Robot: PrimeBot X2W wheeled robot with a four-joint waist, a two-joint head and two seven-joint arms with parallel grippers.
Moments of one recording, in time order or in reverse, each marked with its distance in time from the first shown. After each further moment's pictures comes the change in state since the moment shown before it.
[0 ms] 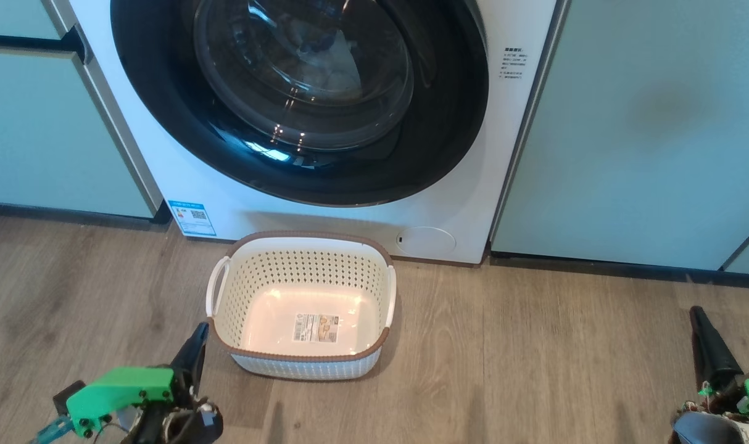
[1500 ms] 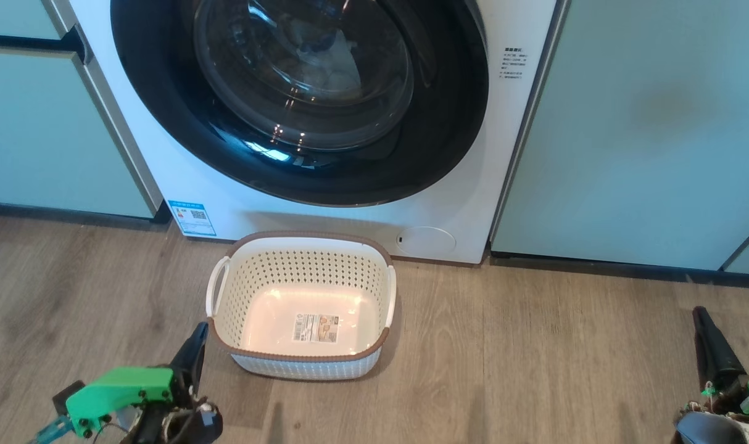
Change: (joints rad) left arm 0.000 -0.002 0.003 0.000 0.000 0.000 0.001; right arm 0.000 0.001 -0.014 0.000 -0.003 0.000 0.009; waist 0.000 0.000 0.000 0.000
